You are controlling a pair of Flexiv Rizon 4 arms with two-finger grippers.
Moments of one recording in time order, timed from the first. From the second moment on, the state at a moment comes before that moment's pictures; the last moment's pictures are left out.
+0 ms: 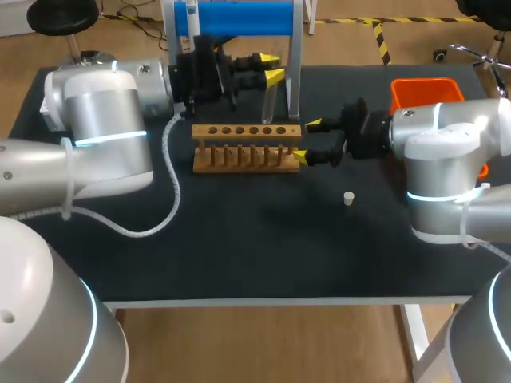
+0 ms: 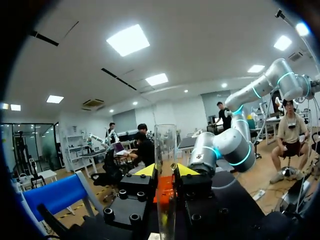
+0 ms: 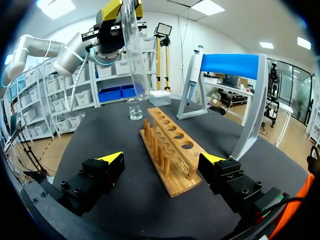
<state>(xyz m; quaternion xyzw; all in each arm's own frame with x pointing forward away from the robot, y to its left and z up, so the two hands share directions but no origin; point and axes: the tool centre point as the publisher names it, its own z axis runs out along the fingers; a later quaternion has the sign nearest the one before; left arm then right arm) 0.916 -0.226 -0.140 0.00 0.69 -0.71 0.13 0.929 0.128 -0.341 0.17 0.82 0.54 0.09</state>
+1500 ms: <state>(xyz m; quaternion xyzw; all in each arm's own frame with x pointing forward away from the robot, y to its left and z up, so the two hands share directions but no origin) 0.974 -0.199 -0.196 -0.03 0.68 -0.73 0.09 0.928 0.128 -0.341 0.17 0.82 0.54 0.09</state>
